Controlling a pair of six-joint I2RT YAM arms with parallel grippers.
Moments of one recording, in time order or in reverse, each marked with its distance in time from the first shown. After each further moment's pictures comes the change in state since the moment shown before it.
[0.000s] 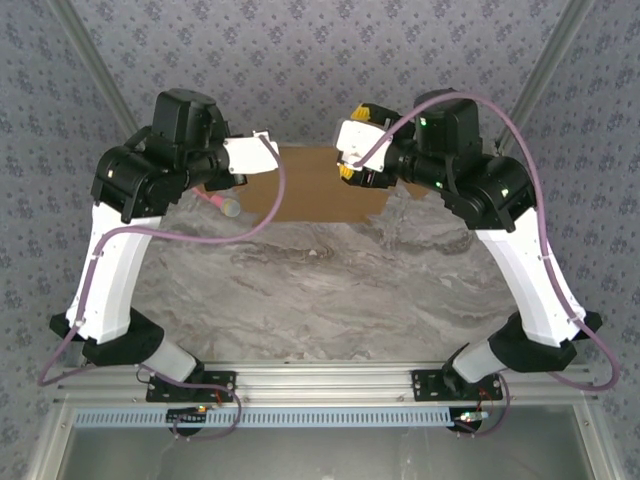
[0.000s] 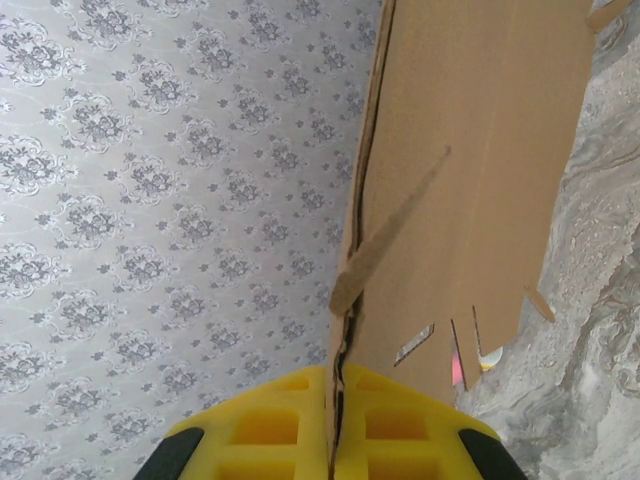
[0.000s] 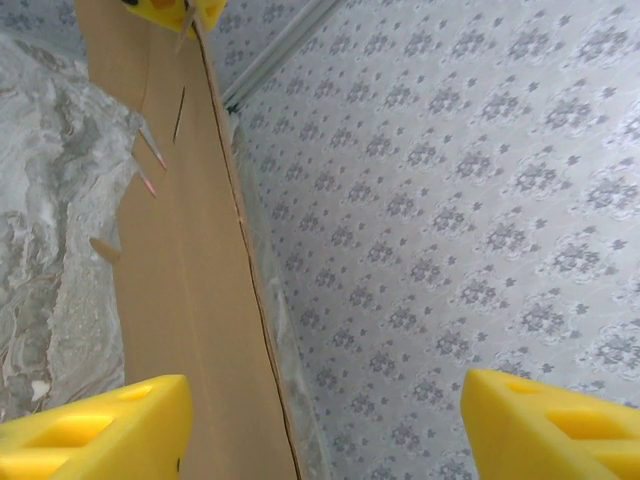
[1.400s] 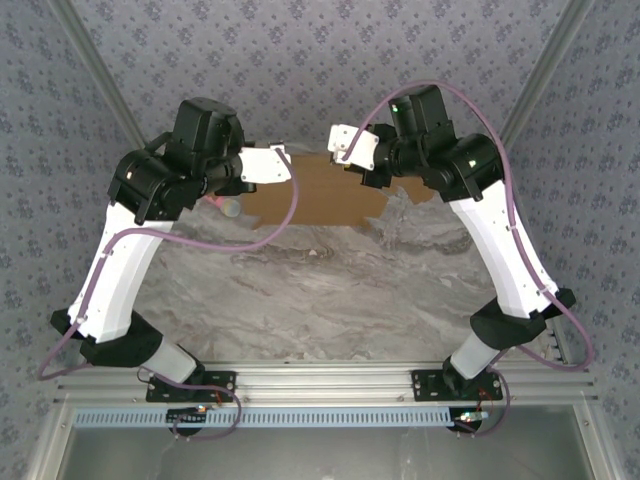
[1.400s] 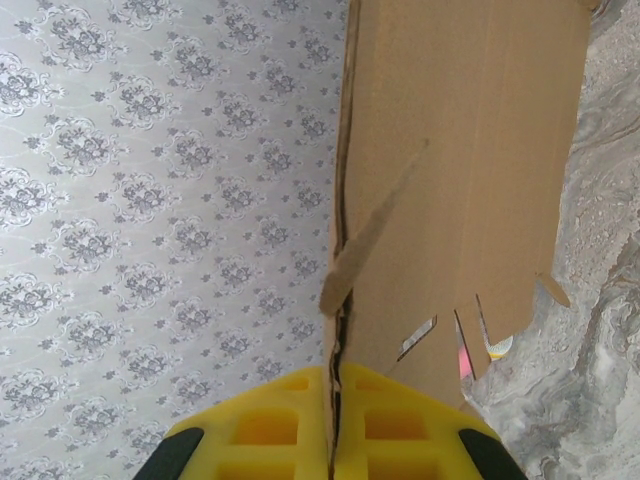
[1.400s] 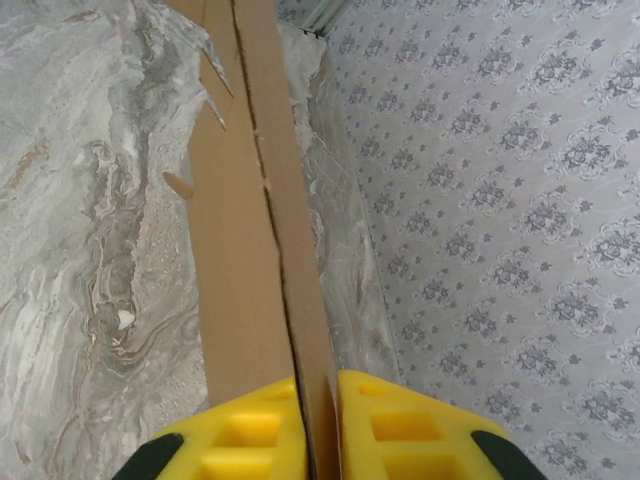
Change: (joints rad) left arm -0.064 -0.015 -0.085 0.043 -0.071 0.041; right arm -0.089 0.137 0.071 -0.172 -0.111 -0.018
